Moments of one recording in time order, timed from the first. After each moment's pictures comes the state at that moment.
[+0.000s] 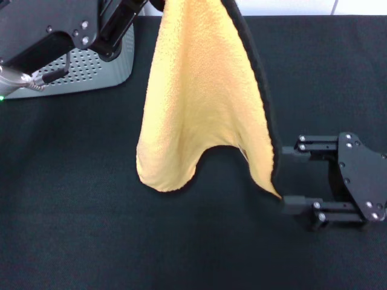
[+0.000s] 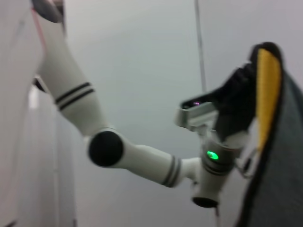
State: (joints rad) left arm -0.51 -2.04 1.08 0.62 0.98 1.95 -0.92; right arm 0.51 2.02 -1.10 -0.52 -1.48 -1.95 1.04
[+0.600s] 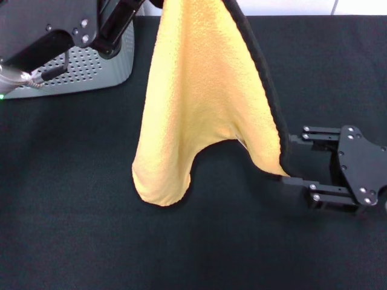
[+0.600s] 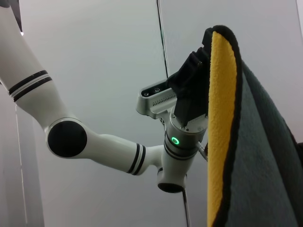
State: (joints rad) left arm -0.51 -2.04 1.07 0.62 0.98 1.95 -0.90; right arm 0.47 2.01 -1.10 -0.53 -1.47 -1.87 1.06
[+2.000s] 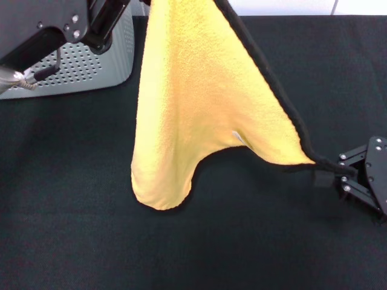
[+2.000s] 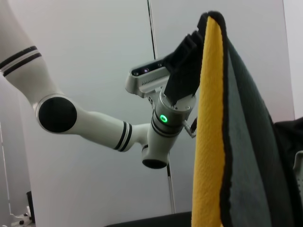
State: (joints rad) left arm -0.50 -2.04 1.05 0.62 0.98 1.94 -0.89; right arm 0.38 1.98 -1.09 -0.64 -1.49 -1.86 1.09
